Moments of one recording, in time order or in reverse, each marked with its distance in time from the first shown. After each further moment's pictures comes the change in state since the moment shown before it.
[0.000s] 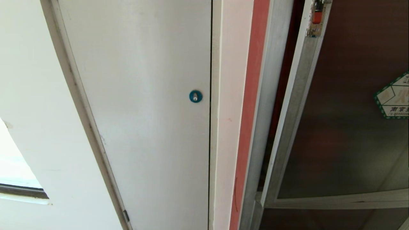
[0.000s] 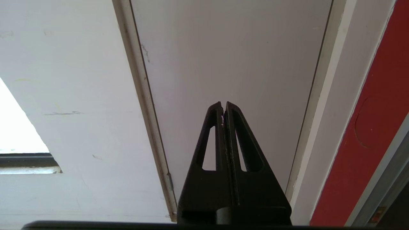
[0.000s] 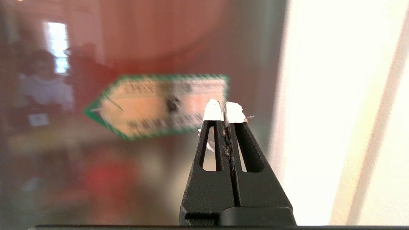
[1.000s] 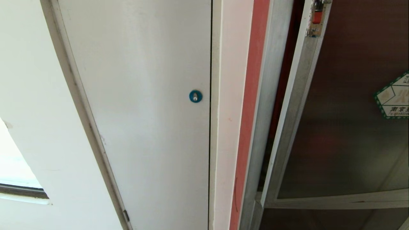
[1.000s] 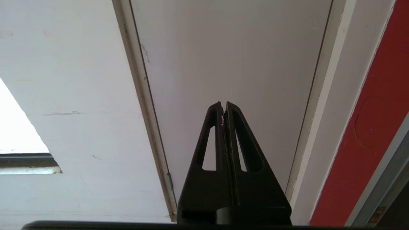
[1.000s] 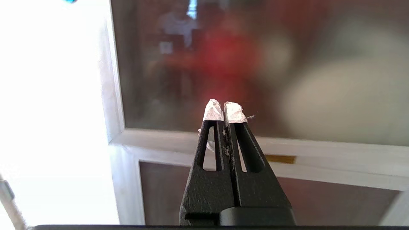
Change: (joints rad) left arm 0.000 0.000 0.000 0.000 0.000 0.000; right arm -0.039 -0.412 0.704 -0.071 0.521 0.189
